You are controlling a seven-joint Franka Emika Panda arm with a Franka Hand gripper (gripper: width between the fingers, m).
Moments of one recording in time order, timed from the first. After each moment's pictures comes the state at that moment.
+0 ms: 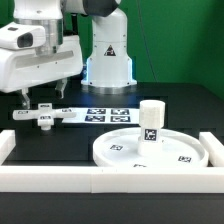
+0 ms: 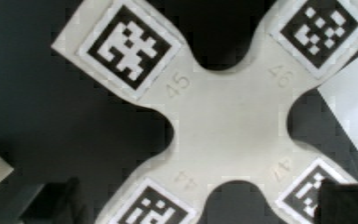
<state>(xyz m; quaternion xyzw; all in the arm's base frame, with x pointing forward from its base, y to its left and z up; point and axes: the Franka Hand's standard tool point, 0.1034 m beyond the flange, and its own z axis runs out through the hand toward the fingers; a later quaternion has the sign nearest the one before) 0.427 -0.163 0.059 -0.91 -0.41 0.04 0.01</state>
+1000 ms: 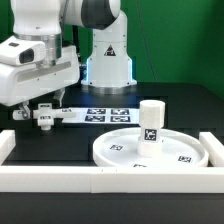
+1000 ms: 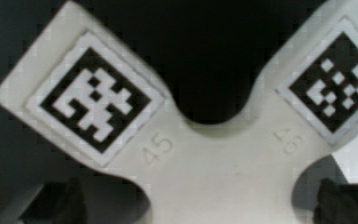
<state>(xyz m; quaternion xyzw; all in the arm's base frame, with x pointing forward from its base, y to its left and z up) 0.412 -0.167 0.032 -0.90 -0.44 0.05 0.01</state>
